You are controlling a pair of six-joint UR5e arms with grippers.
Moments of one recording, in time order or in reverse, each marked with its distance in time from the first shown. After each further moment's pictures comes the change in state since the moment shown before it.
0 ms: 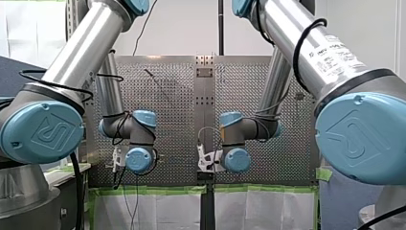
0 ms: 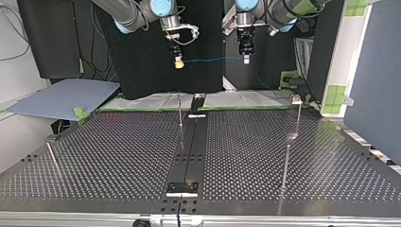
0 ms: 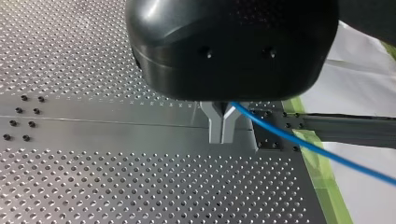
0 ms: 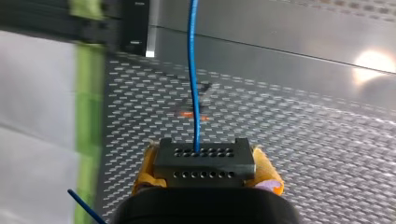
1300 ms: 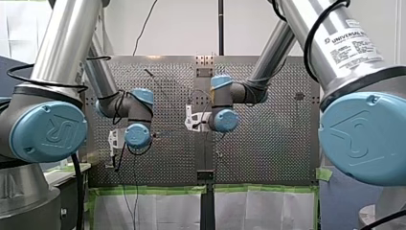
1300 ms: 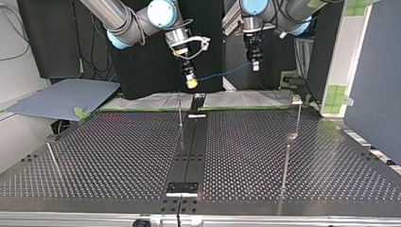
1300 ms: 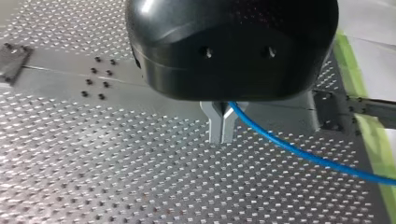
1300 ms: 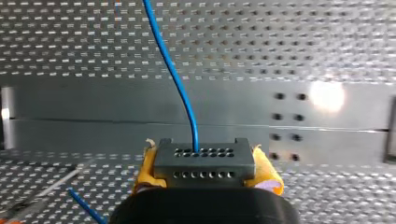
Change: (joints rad) left arm 0.062 0.251 0.027 -0.256 -0.016 -0.128; right arm 0.023 -0.211 -0.191 0.236 -0.141 0.117
